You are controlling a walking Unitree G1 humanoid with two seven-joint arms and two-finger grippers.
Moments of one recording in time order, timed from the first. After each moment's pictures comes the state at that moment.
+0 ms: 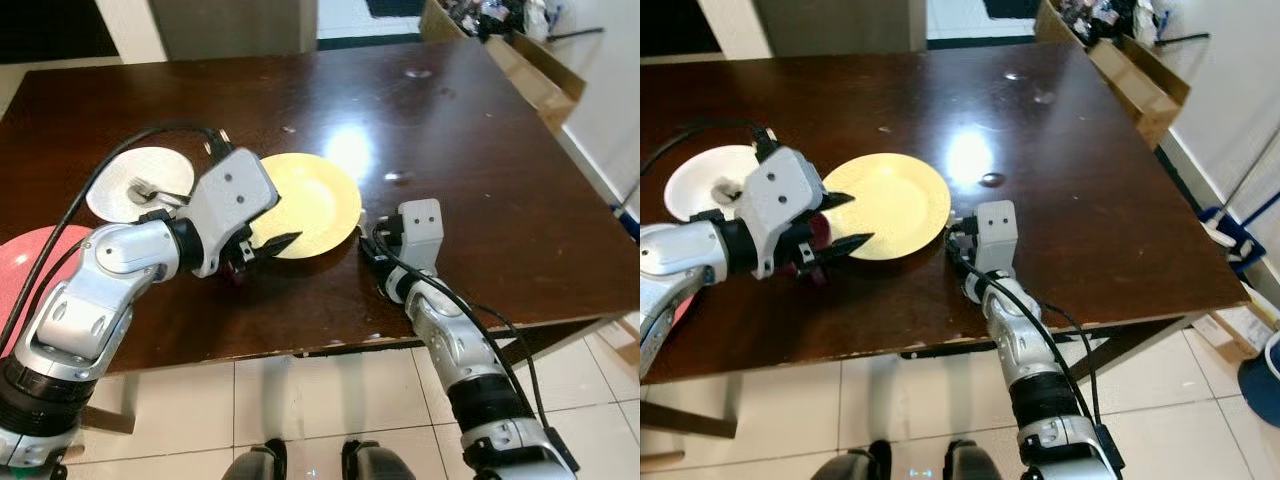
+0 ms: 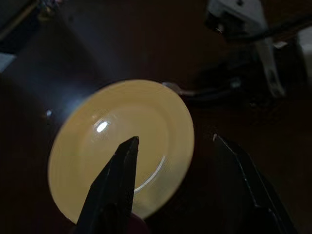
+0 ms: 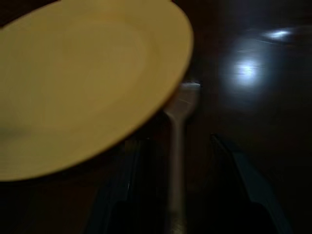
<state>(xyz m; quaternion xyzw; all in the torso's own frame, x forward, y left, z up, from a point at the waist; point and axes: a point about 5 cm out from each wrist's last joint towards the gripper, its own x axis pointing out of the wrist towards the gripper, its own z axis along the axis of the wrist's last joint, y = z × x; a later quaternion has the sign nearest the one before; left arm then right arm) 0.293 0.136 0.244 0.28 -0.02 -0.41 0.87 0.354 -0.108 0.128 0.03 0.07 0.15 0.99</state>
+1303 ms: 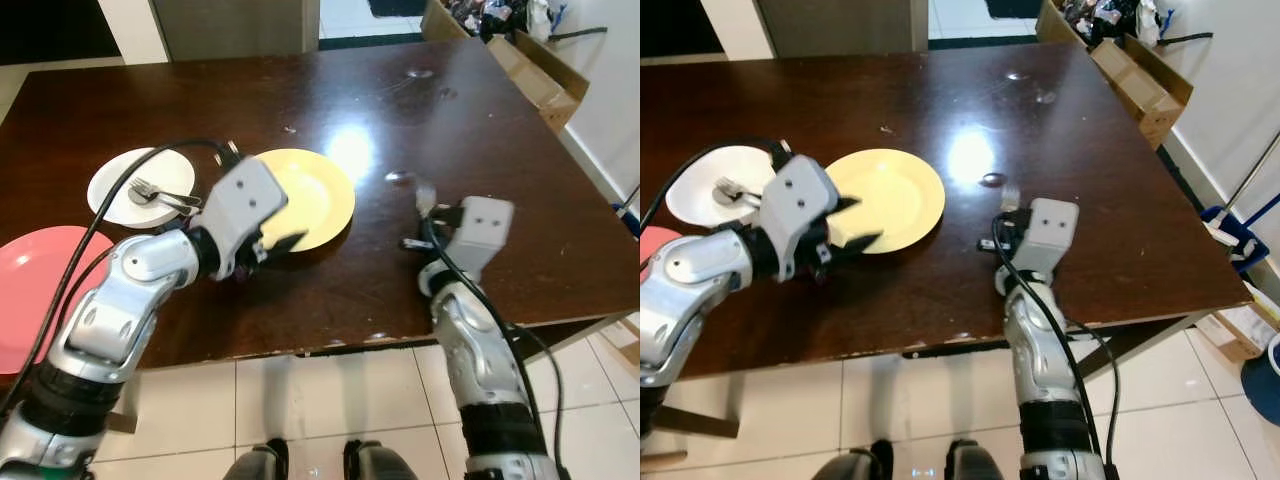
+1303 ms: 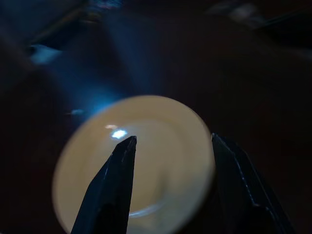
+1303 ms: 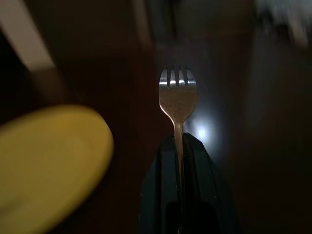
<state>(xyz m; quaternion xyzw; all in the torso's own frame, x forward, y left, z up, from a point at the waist) 0.313 0.131 0.241 0.20 -0.07 -0.31 0.93 0.320 -0.142 0.187 0.06 -0.13 0.03 0.99</state>
